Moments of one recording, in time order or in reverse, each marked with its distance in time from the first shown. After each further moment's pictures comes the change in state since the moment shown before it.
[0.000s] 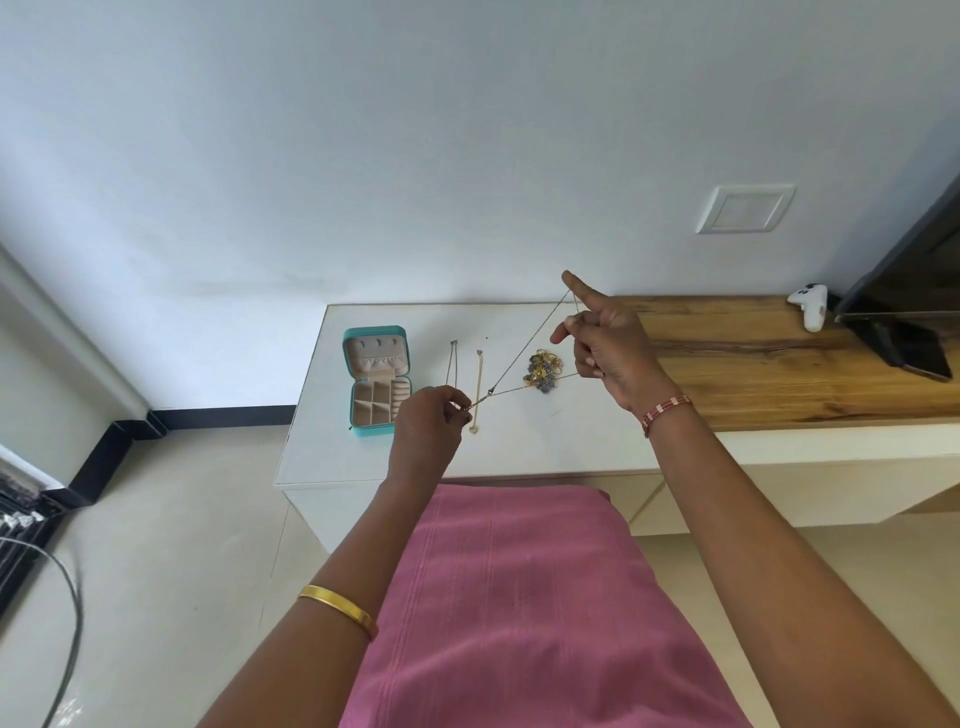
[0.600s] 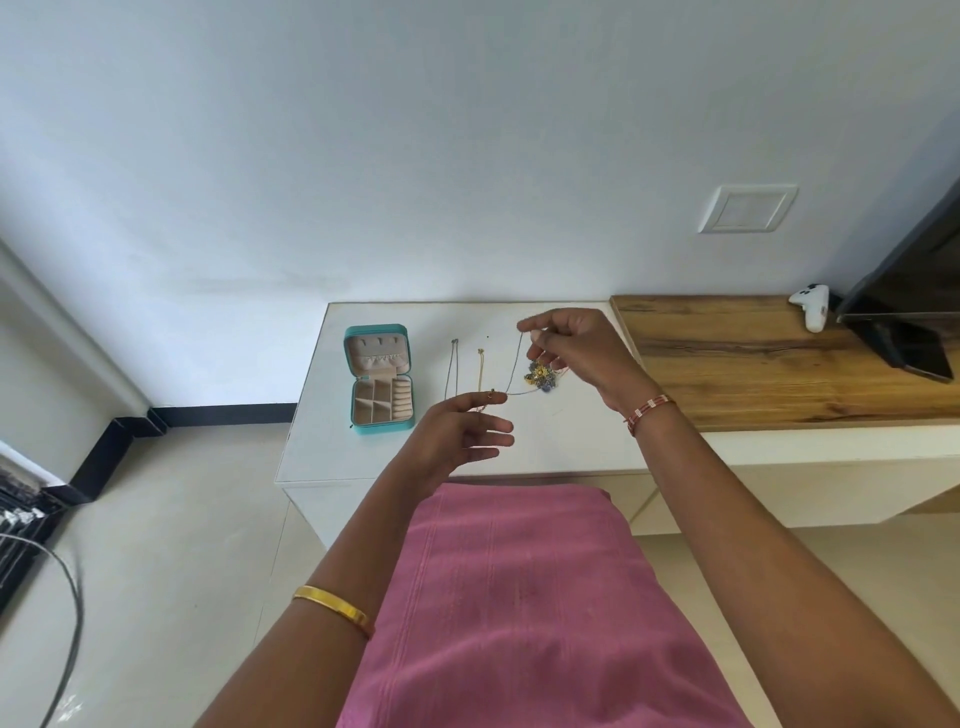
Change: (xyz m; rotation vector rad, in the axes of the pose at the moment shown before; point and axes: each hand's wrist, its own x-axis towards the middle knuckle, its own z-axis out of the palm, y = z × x) left_hand -0.009 0.012 -0.008 -0.815 -0.511 -0.353; right_hand -0.004 -0.004 0.021 -0.351 -0.080 -0.002
